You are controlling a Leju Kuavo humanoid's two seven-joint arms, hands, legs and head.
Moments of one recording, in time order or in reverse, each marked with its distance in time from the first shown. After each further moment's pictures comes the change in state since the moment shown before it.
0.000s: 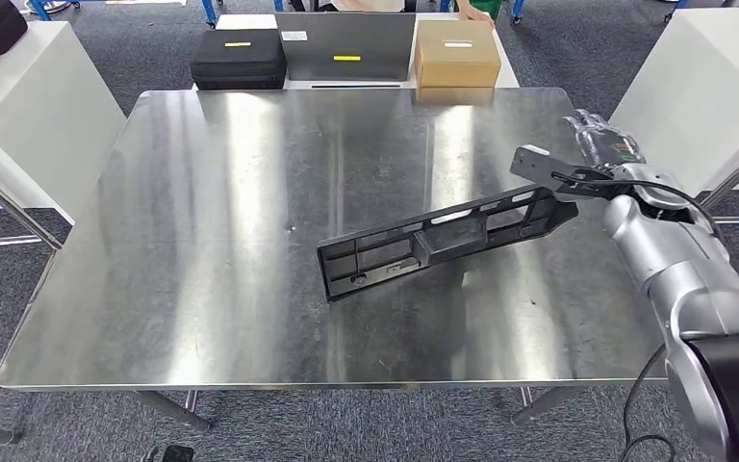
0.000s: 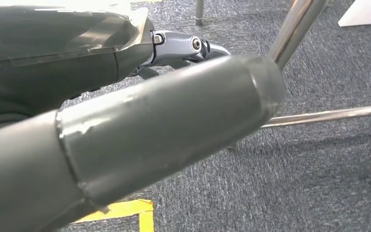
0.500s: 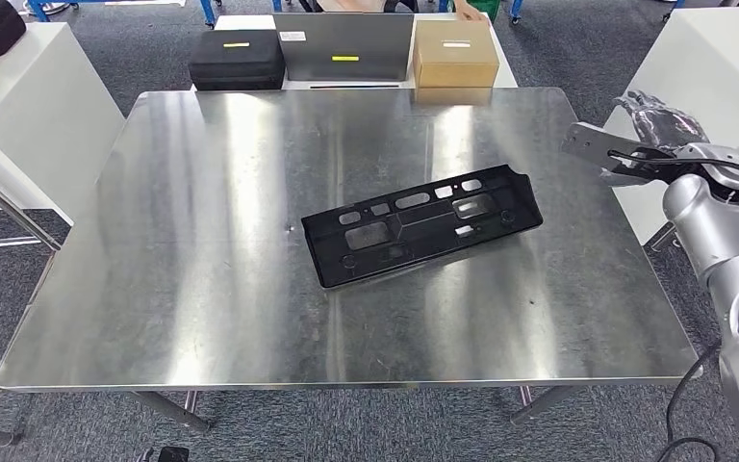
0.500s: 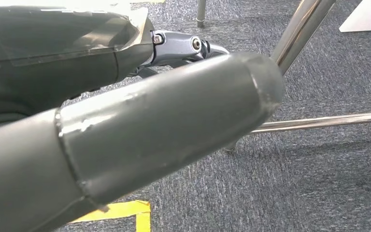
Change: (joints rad) left arm 0.001 0.003 0.026 0.000 0.004 -0.007 -0.015; right arm -0.037 -0.118 0.003 -0.064 -0.055 0.100 -0.026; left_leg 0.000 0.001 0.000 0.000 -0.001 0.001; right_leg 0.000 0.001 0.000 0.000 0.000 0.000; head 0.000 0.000
